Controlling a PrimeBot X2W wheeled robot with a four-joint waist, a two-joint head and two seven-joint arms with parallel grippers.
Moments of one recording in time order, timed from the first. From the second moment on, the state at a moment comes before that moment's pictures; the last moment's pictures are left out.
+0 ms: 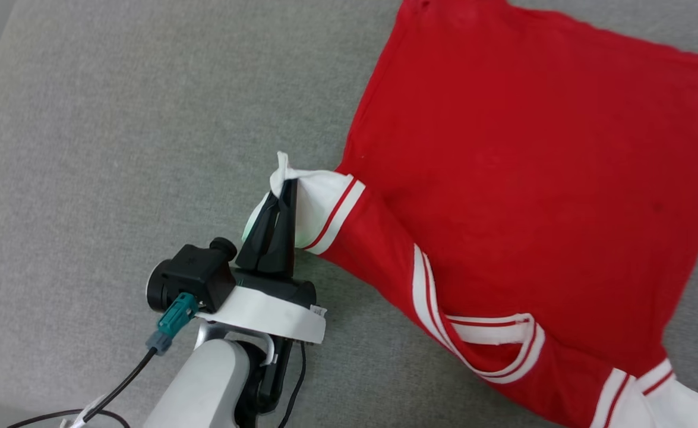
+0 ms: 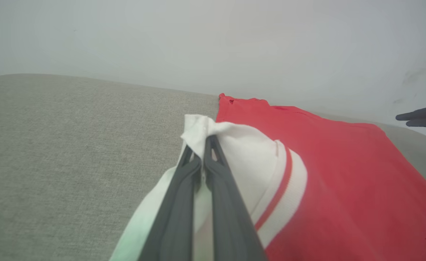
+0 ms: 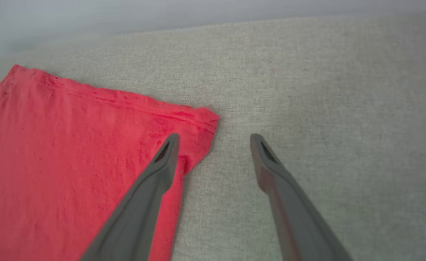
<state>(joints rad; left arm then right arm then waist) -0.31 0.18 -0.43 0.03 -0.46 0.15 -0.26 -0.90 -0.61 0.03 0.61 0.68 0.13 0.70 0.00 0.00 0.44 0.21</state>
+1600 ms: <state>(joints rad) -0.03 0.15 -0.08 0.14 -0.36 0.06 -0.26 -0.11 -0.61 0.01 0.15 0.73 0.13 0.85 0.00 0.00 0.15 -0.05</state>
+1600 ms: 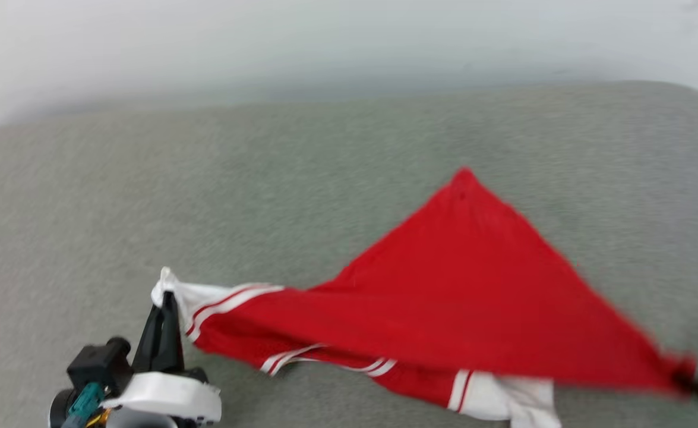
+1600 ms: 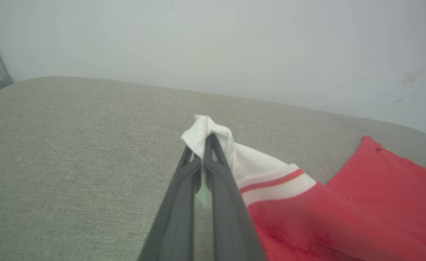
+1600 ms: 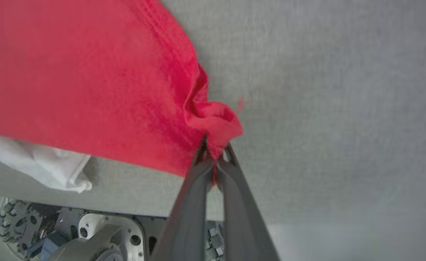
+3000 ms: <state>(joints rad) -0.18 0.15 -0.22 0.04 -0.31 0.07 -0.19 -0.51 -0.50 0.10 0.28 0.69 0.13 0.82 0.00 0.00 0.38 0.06</state>
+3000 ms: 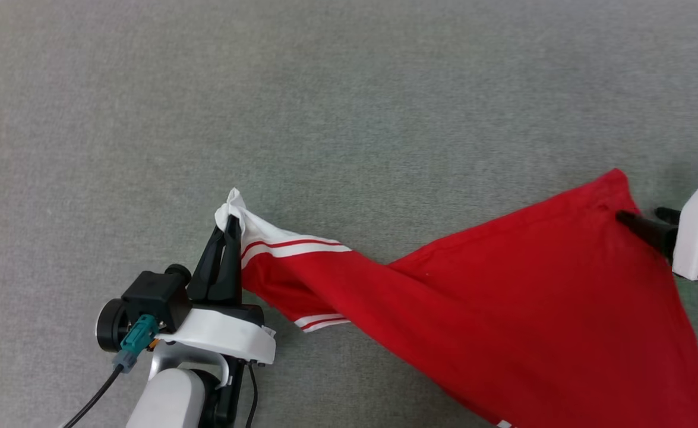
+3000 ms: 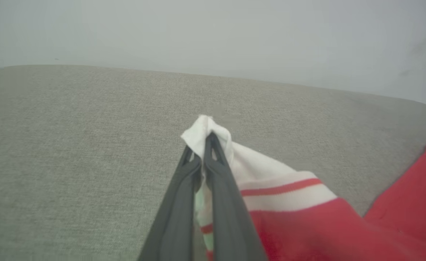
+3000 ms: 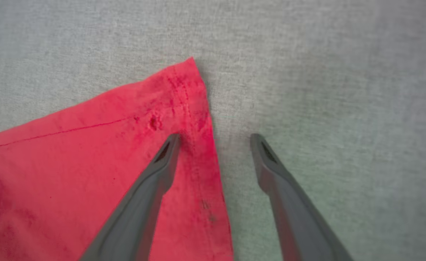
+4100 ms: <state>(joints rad) -0.41 0.20 -0.19 0.30 -0.41 -0.01 -0.13 -0.61 -0.43 0.15 0.48 0.60 0.13 0.66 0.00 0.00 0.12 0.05</state>
